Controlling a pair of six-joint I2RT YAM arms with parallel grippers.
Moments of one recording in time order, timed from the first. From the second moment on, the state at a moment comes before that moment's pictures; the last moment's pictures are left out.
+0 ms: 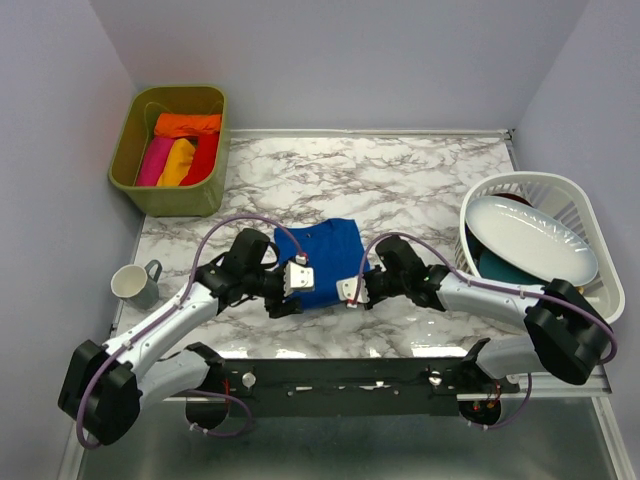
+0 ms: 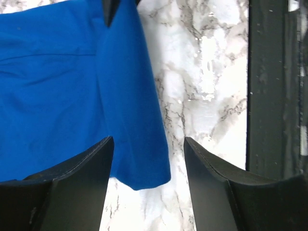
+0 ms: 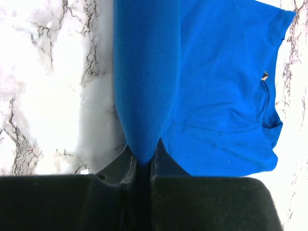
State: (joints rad) left arm -0.56 1.06 0.63 -0.48 0.73 0.71; right arm 0.80 1.35 0.60 -0.03 -0.45 -1.07
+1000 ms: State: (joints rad) left arm -0.58 1.29 0.75 -0.54 0.64 0.64; right arm 0.76 1.46 0.86 -0.43 -0.54 -1.00
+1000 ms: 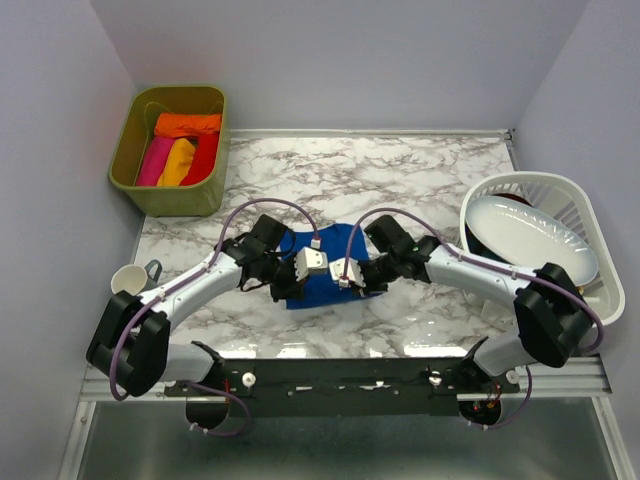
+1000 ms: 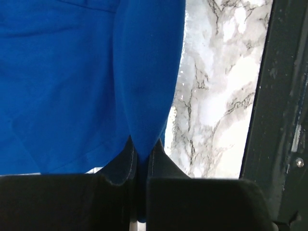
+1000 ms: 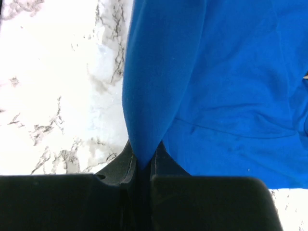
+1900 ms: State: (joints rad) left arm -0.38 1.61 0.89 -0.88 0.88 0.82; right arm 0.67 2.07 1.41 -1.19 -0.97 -1.38
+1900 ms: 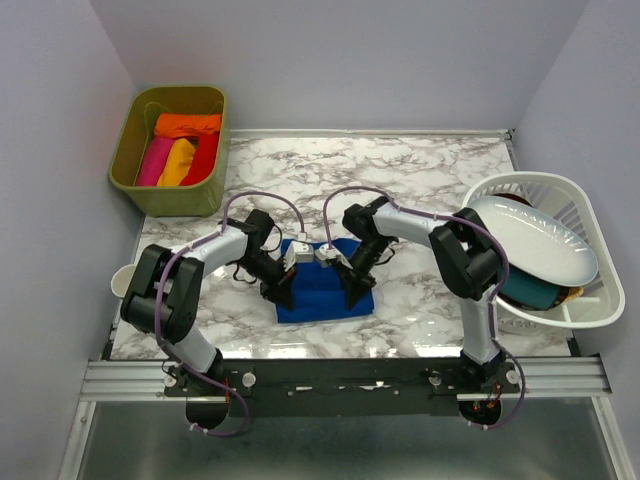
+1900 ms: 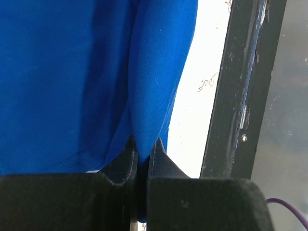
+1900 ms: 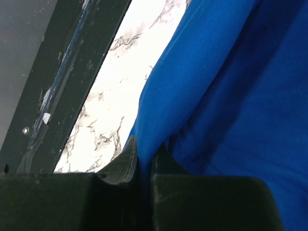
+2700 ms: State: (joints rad) left arm -0.02 1.52 1.03 -1.10 0.70 1.01; right arm 0.66 2.46 1.84 -1.44 -0.93 -0.96
